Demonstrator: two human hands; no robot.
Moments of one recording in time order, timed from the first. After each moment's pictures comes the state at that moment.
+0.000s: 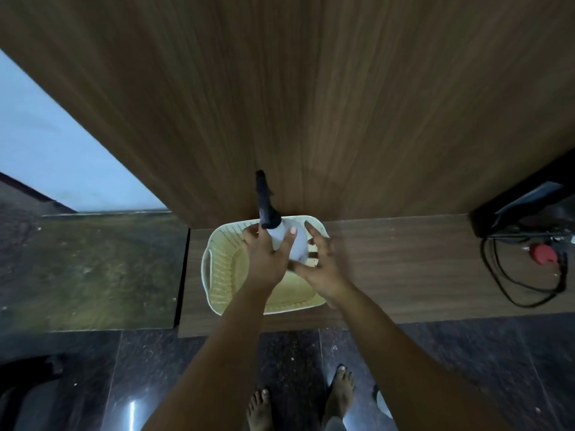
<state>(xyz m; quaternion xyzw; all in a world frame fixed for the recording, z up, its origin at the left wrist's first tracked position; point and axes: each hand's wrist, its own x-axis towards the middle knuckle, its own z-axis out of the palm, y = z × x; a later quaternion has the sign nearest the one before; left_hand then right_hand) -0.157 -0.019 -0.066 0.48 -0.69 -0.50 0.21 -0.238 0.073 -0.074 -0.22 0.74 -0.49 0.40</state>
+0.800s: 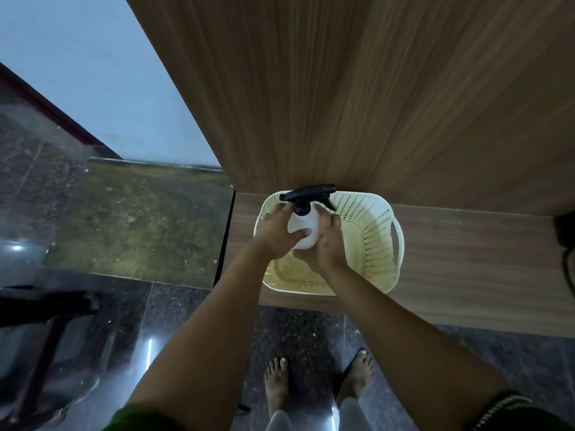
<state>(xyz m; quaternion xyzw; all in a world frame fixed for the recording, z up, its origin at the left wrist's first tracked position) -0.081 -0.106 -0.115 0.43 -0.80 -0.41 0.01 -0.171 -0.015 -0.151 -0.35 0.83 -0.33 0.29</state>
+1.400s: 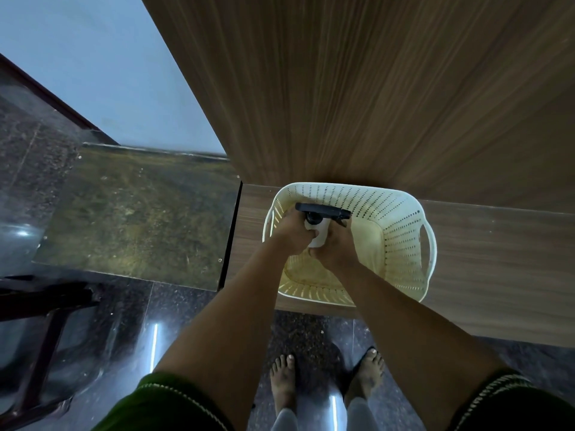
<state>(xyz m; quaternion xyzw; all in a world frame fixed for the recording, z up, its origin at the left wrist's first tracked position) -0.099 -0.123 -0.183 0.49 -0.73 -0.48 -0.04 -0.178 -0.035 -0.221 -0.30 0.80 -0.36 0.37</state>
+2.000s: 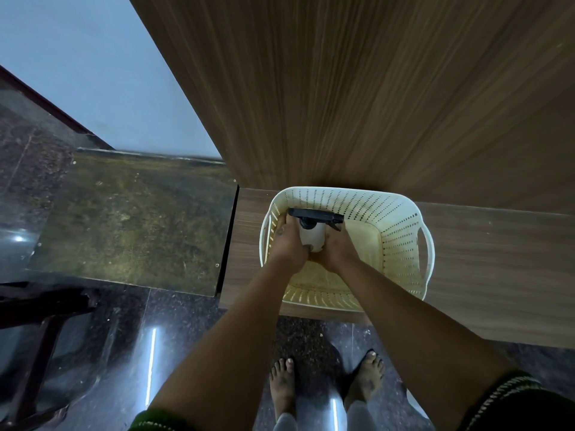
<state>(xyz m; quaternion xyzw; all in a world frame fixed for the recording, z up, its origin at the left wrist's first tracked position) -0.088 -0.101 -0.186 0.53 -0.73 -0.43 -0.01 -0.192 -0.042 -0.221 -0.36 0.81 -0.24 0.39</state>
